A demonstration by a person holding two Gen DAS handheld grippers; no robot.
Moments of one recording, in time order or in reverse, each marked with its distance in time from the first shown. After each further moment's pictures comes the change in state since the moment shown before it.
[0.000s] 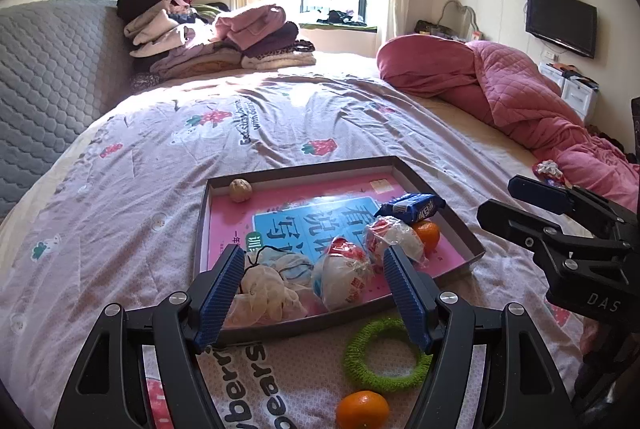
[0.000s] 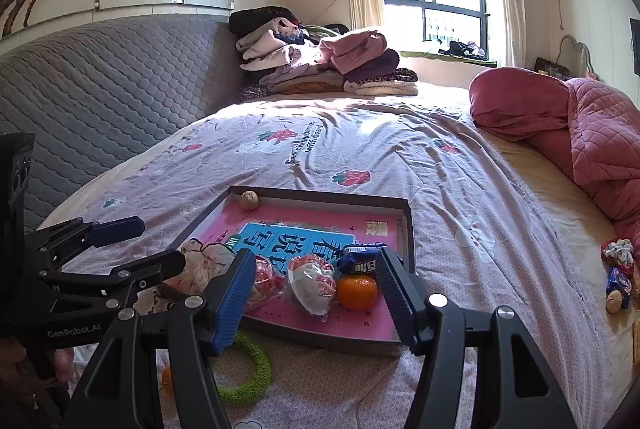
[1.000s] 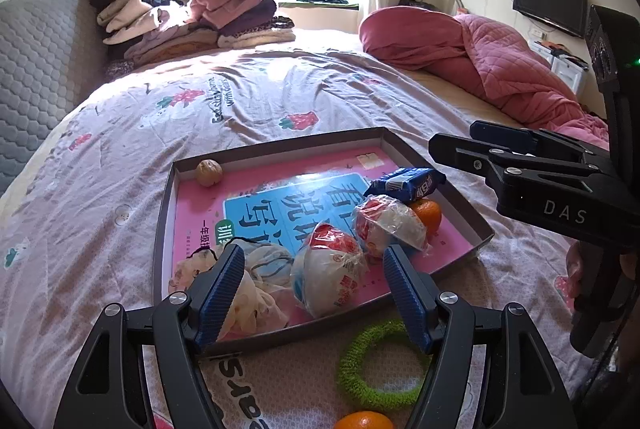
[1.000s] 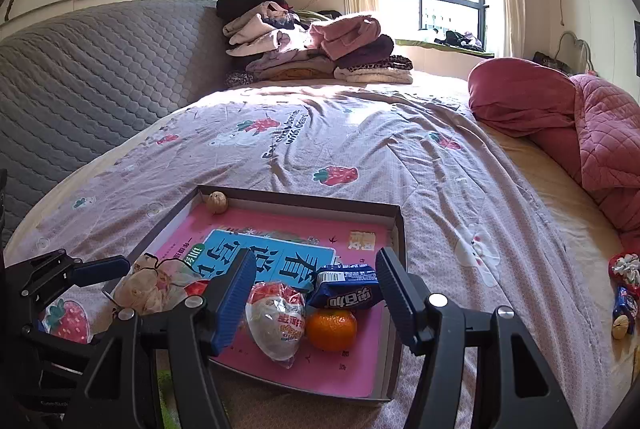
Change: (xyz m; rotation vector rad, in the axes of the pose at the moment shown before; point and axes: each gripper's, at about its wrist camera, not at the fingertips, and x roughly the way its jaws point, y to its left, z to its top) left arm 0.049 -0.007 -0.004 0.043 0.080 -0.057; right arm 0.061 -0.021 0.020 -0.008 0.052 -0.039
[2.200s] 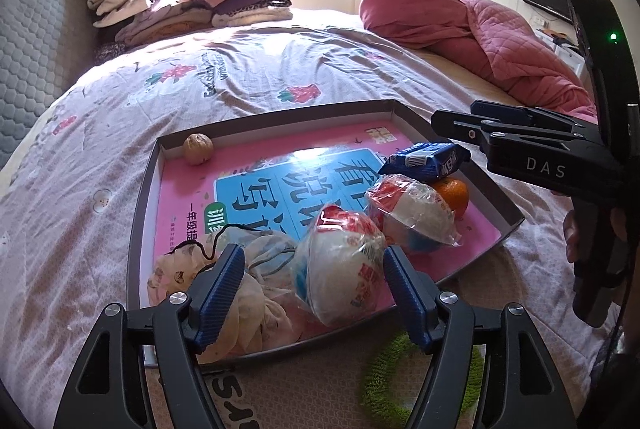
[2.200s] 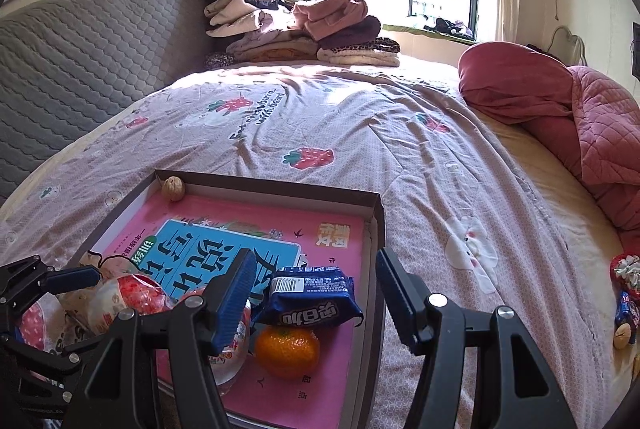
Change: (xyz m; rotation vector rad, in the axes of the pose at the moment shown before) left arm 0.044 0.012 -0.006 0.001 0.068 -0.022; right arm 0.049 -0.022 -0.001 -0.010 0.052 -0.067
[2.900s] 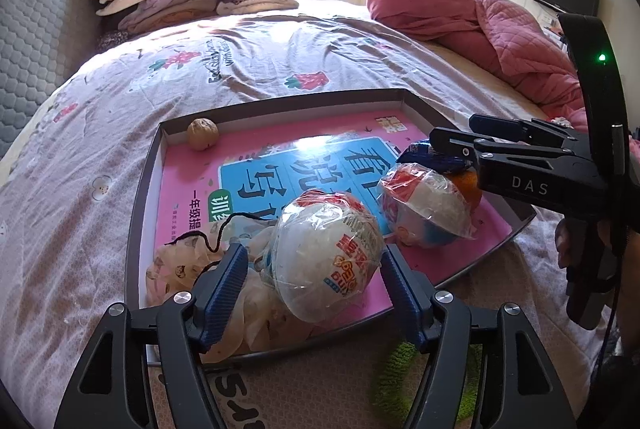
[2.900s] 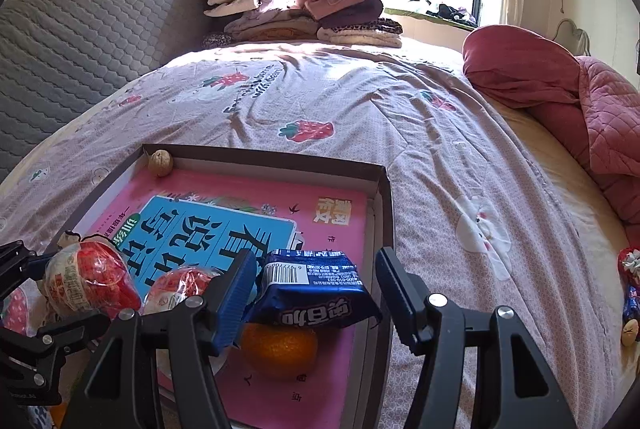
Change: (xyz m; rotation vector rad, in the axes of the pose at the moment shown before) left arm 0.011 0.005 -0.004 -0.016 0.038 0.011; right arm 0.025 -0.002 -0.013 -0.004 0.067 -0.001
